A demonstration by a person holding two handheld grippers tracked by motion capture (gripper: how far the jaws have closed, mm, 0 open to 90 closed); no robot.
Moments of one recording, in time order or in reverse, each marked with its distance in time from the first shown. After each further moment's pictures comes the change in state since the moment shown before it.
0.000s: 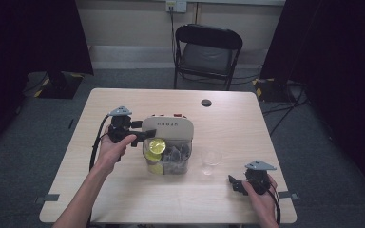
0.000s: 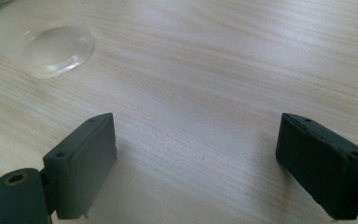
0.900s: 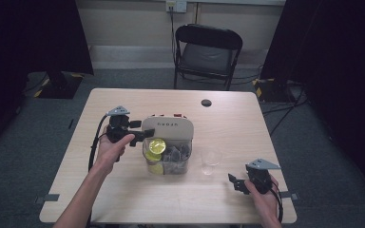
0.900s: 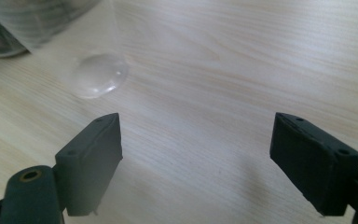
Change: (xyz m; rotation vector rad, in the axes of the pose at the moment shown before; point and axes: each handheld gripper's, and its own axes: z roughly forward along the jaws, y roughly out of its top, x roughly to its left) left arm 0.002 0.000 -0.004 -0.006 0.010 -0.012; right arm 0.002 0.011 -0.017 -0.059 0.079 -0.003
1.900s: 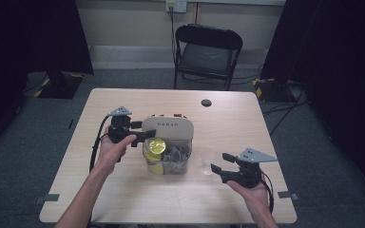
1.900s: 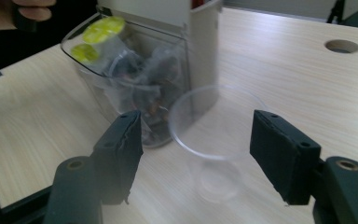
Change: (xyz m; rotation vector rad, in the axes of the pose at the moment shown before) left arm -0.002 -0.001 0.004 0.004 -0.005 -0.008; right arm 0.050 0.062 -0.023 -0.210 0.279 -0.074
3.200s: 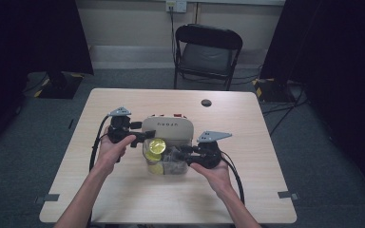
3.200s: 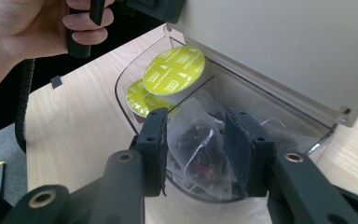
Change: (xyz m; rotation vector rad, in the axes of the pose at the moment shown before) left arm 0.002 -0.001 0.000 0.015 0.003 0.004; right arm 0.031 0.048 0.096 0.075 0.238 -0.011
